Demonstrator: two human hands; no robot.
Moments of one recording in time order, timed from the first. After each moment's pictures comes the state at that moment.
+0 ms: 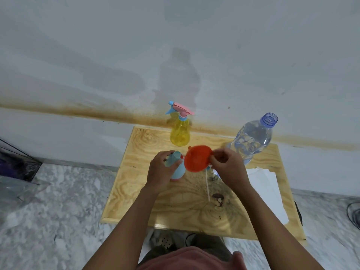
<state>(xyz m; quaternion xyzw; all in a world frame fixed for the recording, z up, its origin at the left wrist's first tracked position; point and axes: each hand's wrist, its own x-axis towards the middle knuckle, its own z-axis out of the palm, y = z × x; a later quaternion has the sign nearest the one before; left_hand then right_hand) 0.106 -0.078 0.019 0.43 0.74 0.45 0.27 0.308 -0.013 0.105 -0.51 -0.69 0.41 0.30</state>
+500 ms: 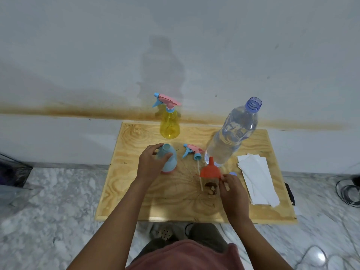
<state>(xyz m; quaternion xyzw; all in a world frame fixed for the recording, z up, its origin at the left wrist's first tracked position) 0.102 -0.074 0.014 0.45 0.73 0.45 0.25 0.378 -0.081 0.004 -0.64 -0.70 0.18 0.27</state>
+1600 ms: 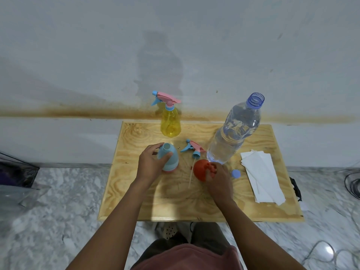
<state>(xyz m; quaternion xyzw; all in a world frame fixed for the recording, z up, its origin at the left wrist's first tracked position) 0.103 -0.076 0.022 0.39 0.73 0.46 0.32 0.330 -0.047 -0.018 -0.69 -0.63 0.28 0.21</state>
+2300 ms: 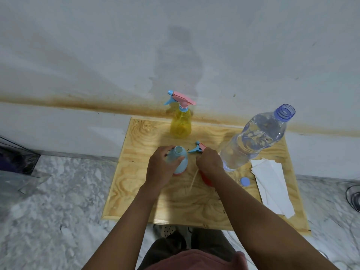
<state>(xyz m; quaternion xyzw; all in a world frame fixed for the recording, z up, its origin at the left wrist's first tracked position) 0.104 -0.077 0.022 0.41 0.75 0.43 0.28 0.243 0.025 0.006 -0.68 -0.68 0.28 -0.01</state>
